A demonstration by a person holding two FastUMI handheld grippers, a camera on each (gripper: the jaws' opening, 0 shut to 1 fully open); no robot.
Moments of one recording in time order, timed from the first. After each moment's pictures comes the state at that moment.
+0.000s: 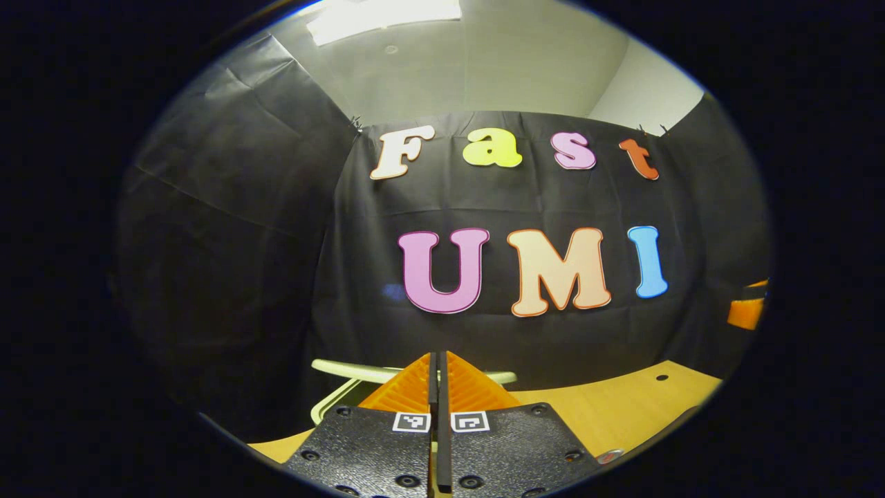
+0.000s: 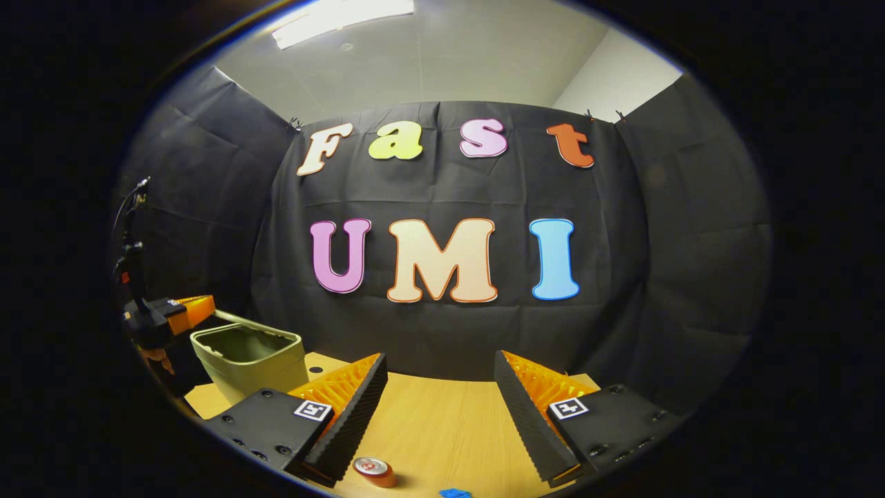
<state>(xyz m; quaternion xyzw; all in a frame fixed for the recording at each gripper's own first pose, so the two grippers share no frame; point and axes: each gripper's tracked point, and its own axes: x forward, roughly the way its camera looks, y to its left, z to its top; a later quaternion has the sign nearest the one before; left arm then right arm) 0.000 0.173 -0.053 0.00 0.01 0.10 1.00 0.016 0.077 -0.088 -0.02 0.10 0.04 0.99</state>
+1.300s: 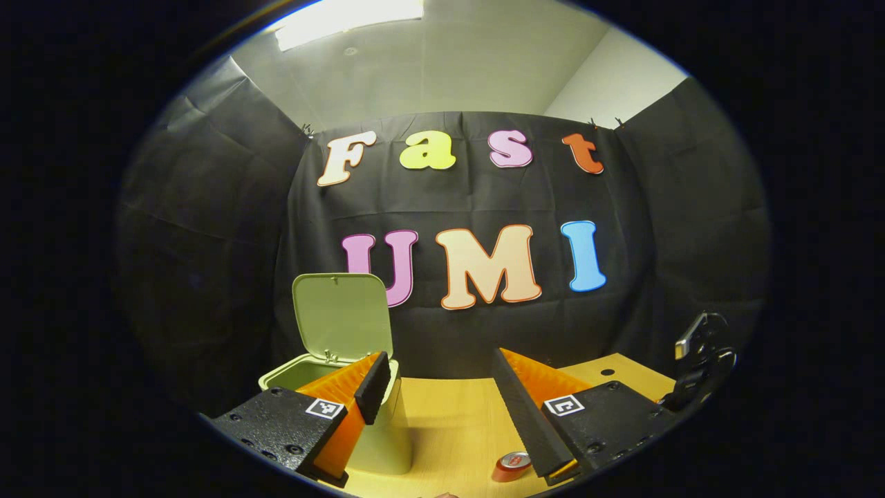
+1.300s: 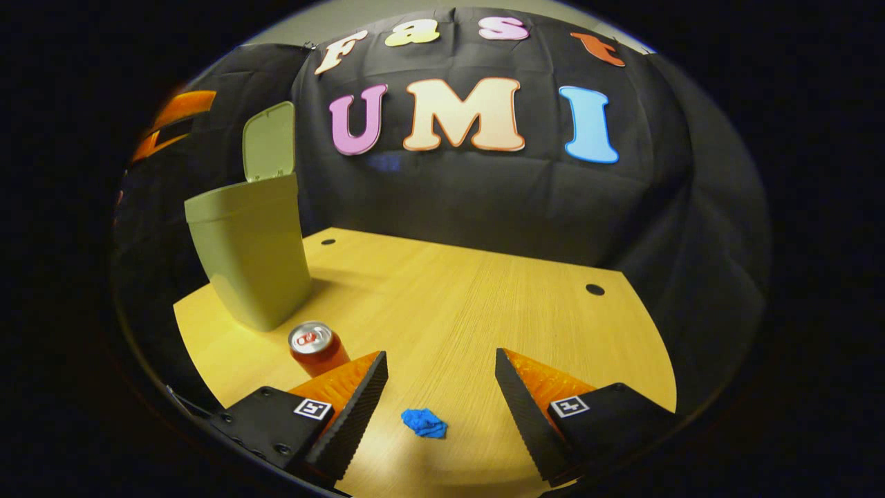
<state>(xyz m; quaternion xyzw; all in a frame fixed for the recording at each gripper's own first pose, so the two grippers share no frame) -0.048 0.037 -0.034 0.03 0.05 0.04 1.00 -0.055 0.027 -0.348 -0.05 0.35 0.12 0.93</state>
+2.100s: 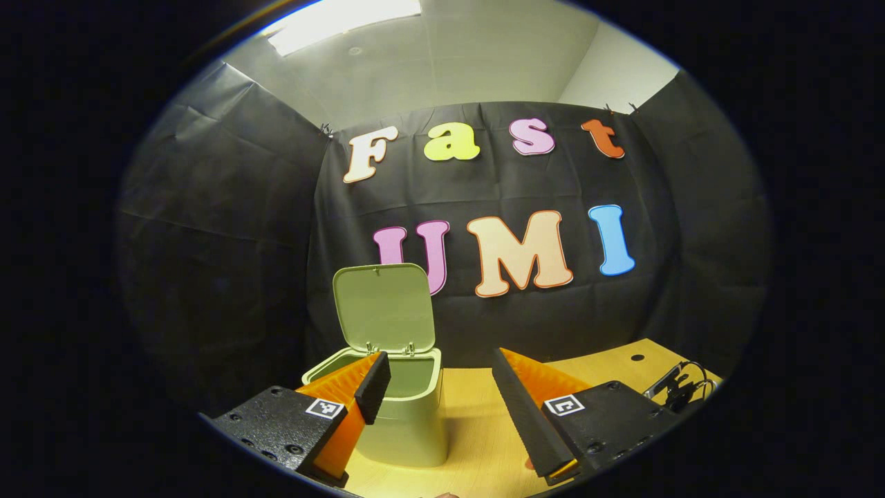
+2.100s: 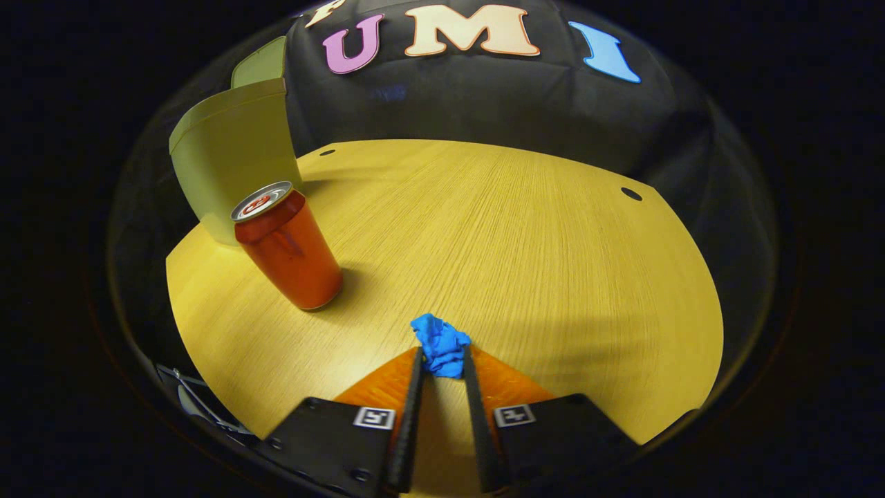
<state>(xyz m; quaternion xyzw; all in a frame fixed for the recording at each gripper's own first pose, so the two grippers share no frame) -0.066 0.080 -0.042 0.05 0.07 0.09 0.99 -0.118 0.025 -0.461 -0.05 0.50 0.13 0.86</state>
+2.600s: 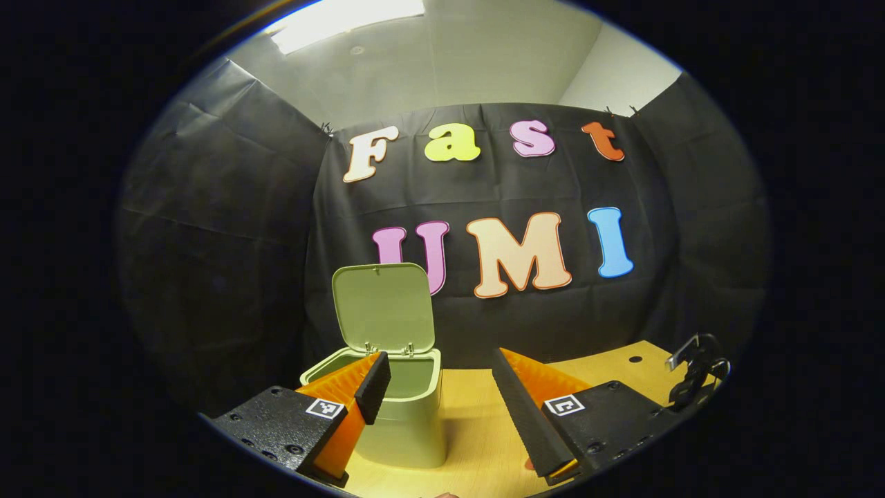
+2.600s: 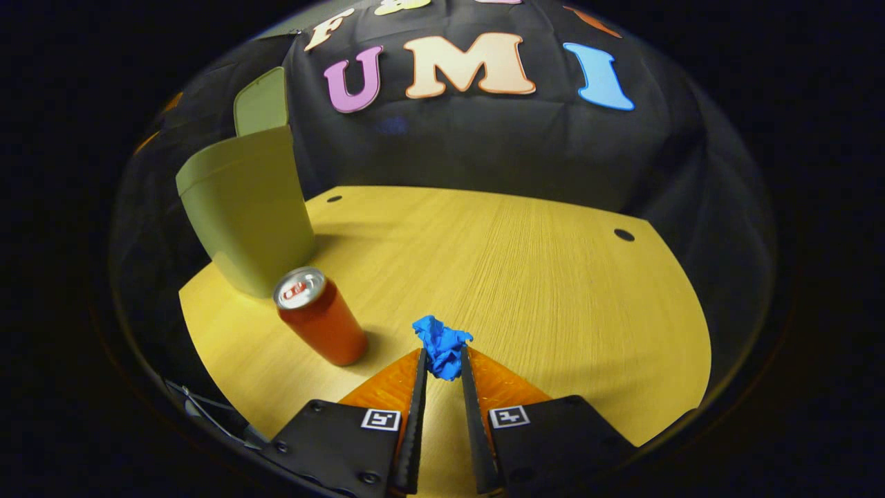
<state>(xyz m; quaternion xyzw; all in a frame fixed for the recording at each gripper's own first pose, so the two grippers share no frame) -0.065 0.084 -0.043 0.04 0.06 0.08 0.99 -0.066 0.045 -0.383 -0.02 0.41 0.13 0.90</state>
